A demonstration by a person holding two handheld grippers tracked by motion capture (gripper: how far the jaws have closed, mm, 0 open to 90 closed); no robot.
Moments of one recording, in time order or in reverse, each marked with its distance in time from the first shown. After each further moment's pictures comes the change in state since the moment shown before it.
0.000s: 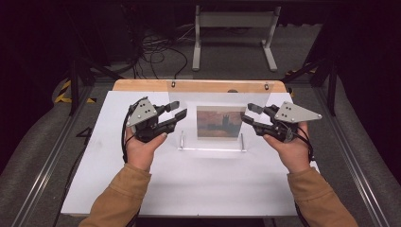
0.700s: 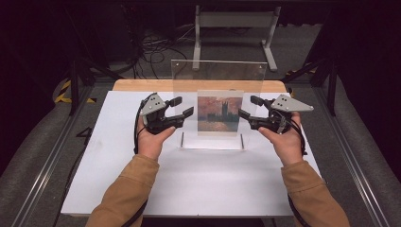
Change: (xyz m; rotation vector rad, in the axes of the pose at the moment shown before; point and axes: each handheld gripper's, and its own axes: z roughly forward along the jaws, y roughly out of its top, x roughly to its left) left arm 0.028 -0.028 0.042 0.025 -0.001 -0.082; right arm -0.023 -0.020 0.024 0.015 -0.067 0.158
